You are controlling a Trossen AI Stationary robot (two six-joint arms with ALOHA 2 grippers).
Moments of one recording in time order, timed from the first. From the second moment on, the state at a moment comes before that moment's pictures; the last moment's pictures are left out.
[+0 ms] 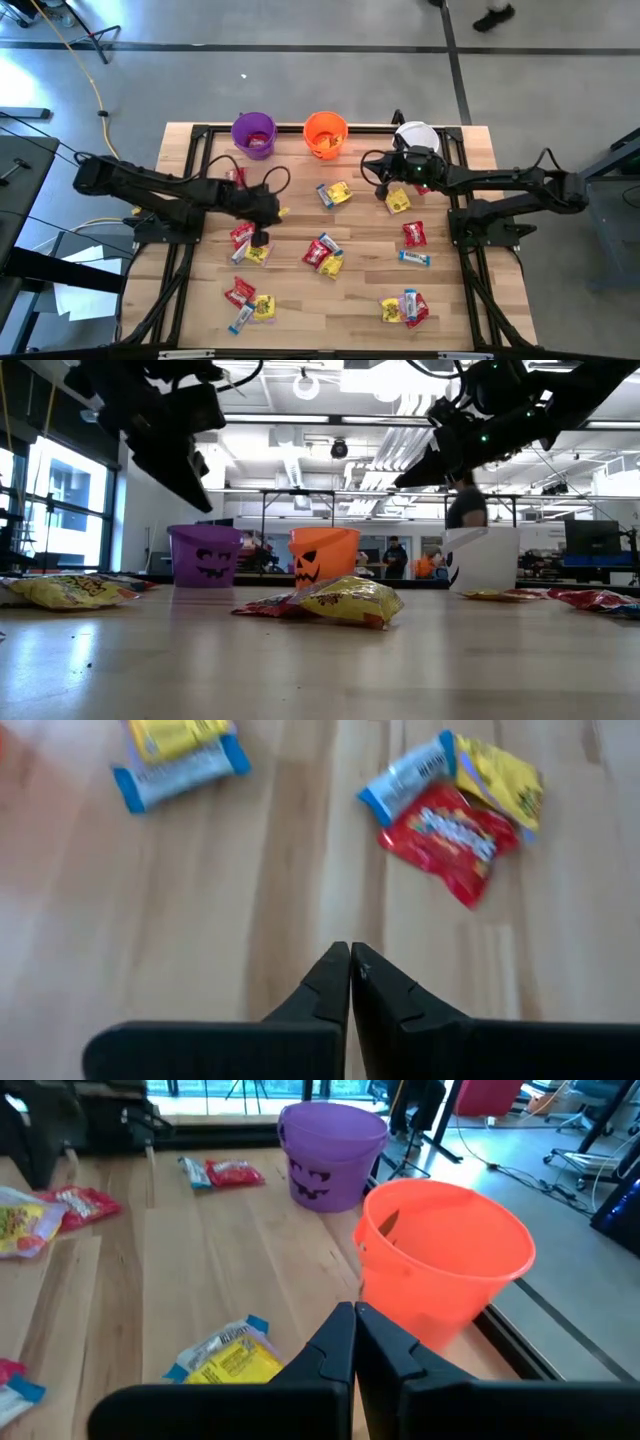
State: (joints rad) left arm -0.06 1.20 0.68 -0.38 -0.04 -0.14; right arm -0.35 1.15 0.51 0.32 0.05 -0.12
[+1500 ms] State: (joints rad) left arm -0.36 1.23 0.71 -0.71 0.00 -0.56; right arm -0.35 1.15 0.51 0.29 0.05 -0.14
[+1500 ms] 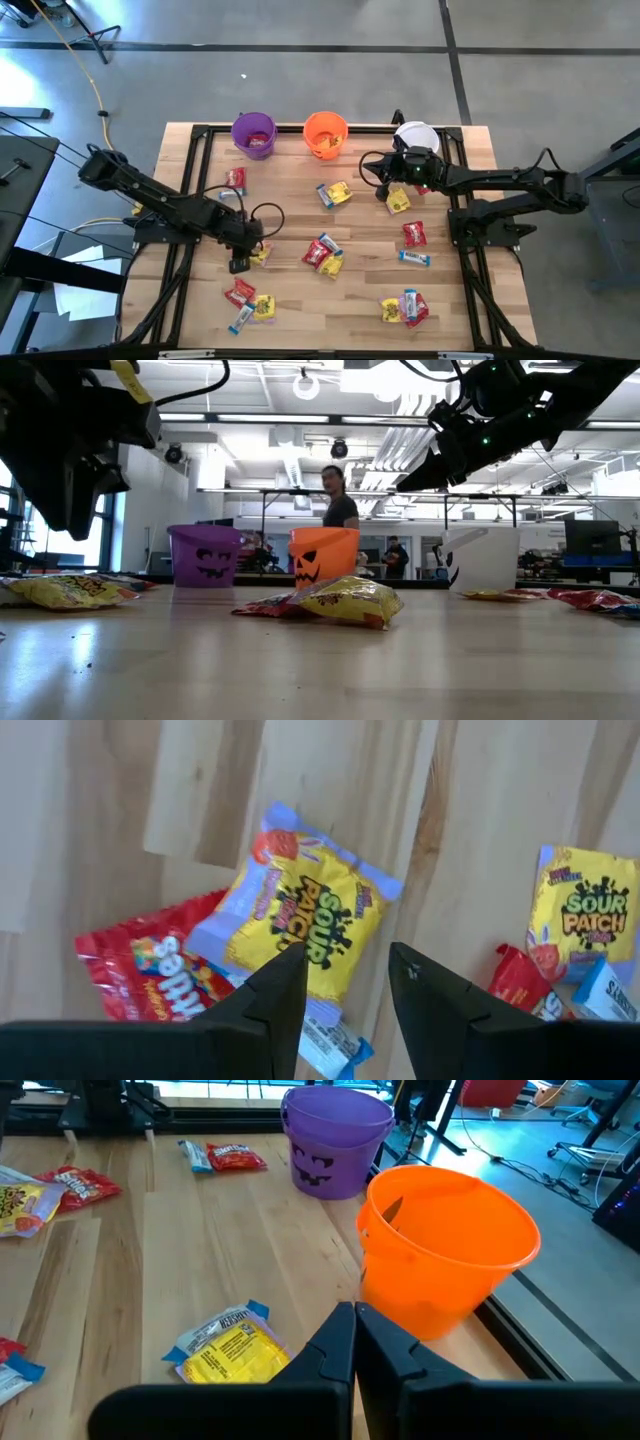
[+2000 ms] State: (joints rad) left arm -0.34 1.45 0.81 -0.81 0.00 -0.59; right arm -0.35 1.15 0.51 0.28 0.05 -0.18
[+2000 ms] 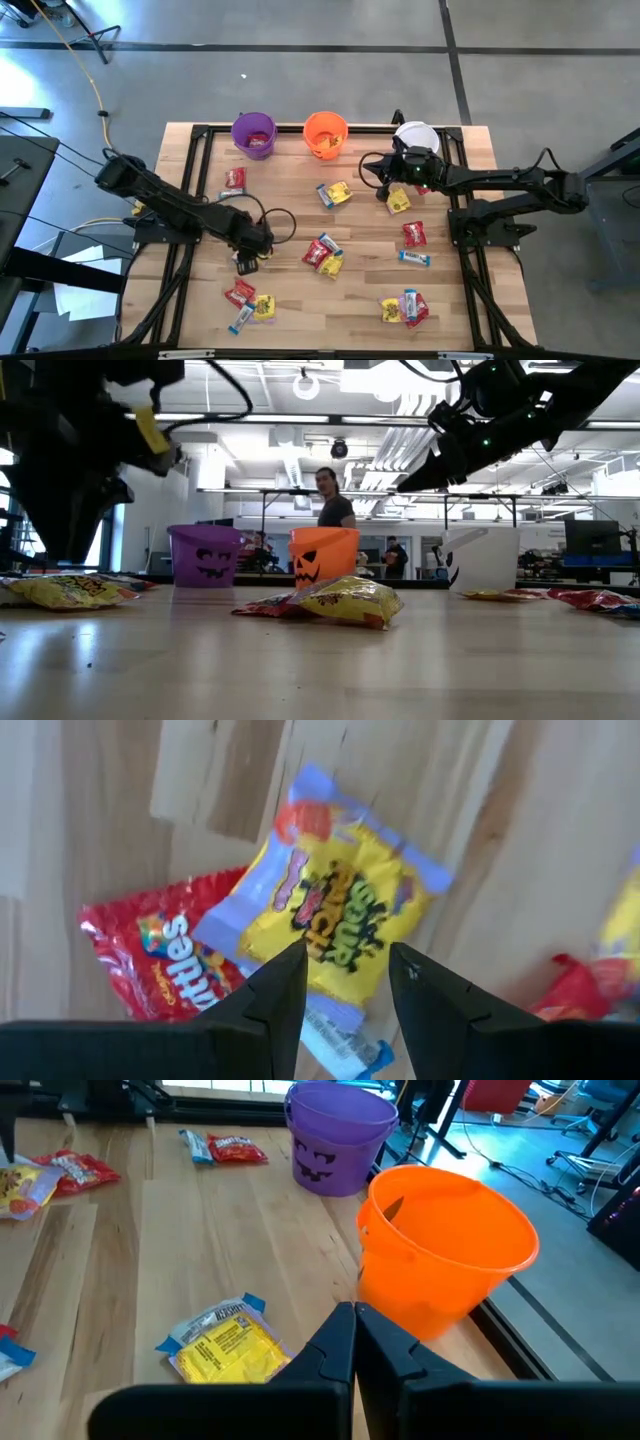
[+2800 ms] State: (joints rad) left arm -0.27 1.51 0.81 -0.73 -0.10 -0.61; right arm -0.35 1.15 0.51 0.27 0.05 -0.25
